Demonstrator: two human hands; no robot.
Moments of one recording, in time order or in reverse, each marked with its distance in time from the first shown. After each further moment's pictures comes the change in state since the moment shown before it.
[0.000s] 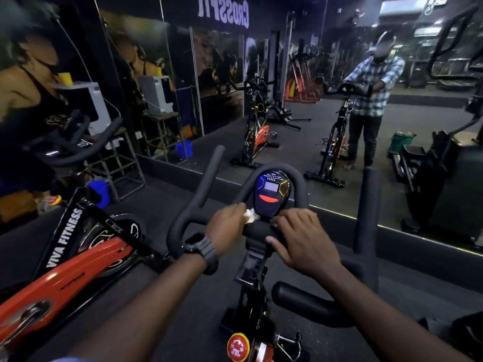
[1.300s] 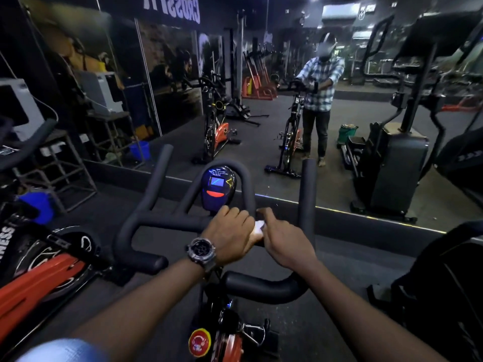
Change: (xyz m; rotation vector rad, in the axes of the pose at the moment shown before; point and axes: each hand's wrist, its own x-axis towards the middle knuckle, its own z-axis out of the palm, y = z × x) left_hand 0.013 0.093 0.041 0.428 0.221 0.576; right_hand -0.045 0.032 -0.027 0.297 -0.290 0.444
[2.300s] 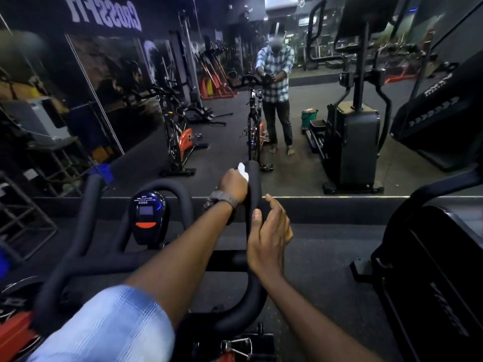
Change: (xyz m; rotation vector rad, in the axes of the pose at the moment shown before) left_hand 0.215 0.037 0.044 -0.683 -0.341 -0.822; right_hand 0.002 0.036 -0.007 0.508 0.747 0.520
